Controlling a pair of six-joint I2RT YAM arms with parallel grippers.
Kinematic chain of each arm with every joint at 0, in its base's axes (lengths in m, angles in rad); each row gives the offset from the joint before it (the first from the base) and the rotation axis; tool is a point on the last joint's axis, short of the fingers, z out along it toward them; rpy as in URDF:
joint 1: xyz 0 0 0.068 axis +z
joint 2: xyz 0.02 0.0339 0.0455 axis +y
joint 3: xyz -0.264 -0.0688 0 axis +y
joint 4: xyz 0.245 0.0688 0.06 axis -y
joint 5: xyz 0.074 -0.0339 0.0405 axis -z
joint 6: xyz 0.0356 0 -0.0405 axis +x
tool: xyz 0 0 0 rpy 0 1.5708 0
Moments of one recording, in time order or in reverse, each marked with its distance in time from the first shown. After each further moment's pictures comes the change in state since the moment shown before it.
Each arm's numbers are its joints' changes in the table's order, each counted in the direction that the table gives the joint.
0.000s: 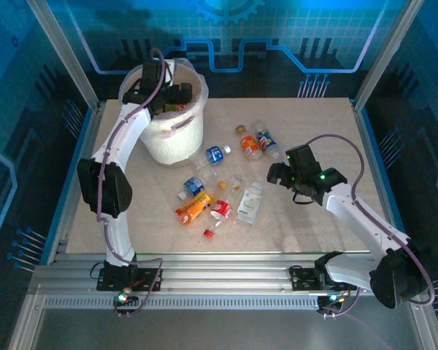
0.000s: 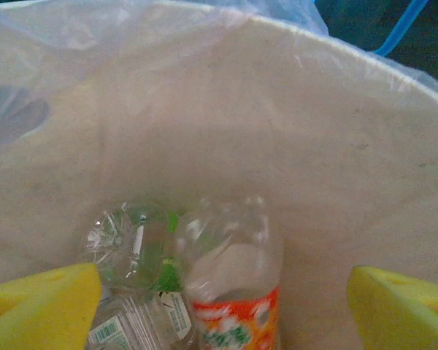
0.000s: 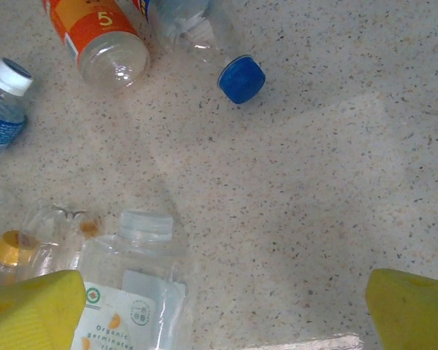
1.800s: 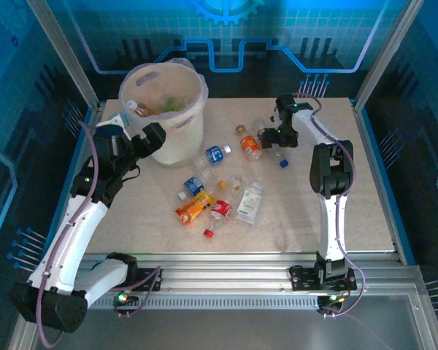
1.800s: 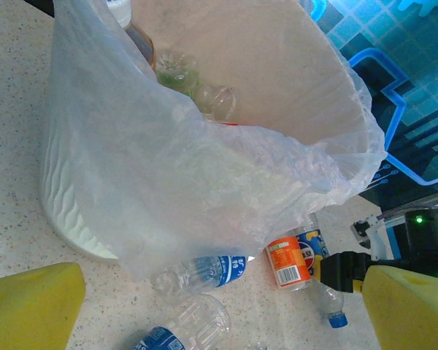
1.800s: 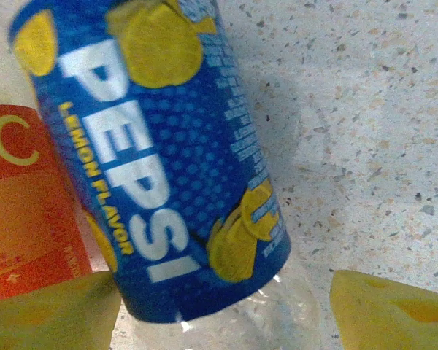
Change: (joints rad) left arm 0.000 -0.978 0.918 0.117 0.029 -0.560; right arm -0.231 1.101 -1.041 -0.289 -0.238 -0.580
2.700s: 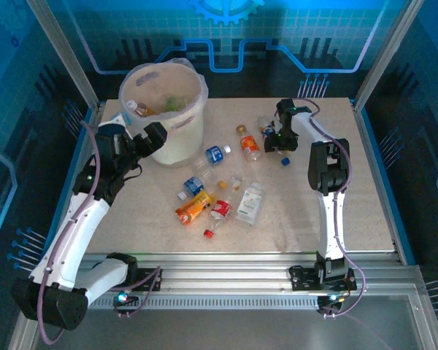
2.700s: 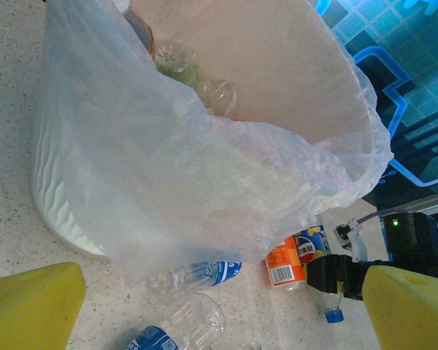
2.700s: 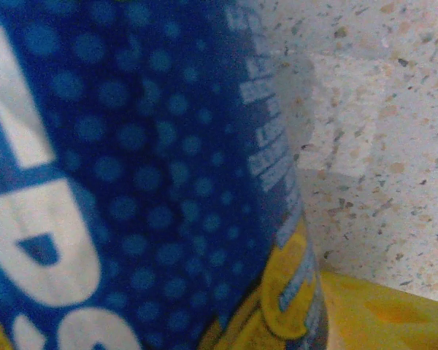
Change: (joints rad) left arm 0.000 0.024 0.007 0.016 0.014 -0.026; right arm -0.020 0.068 -0.005 0.027 0.003 -0.021
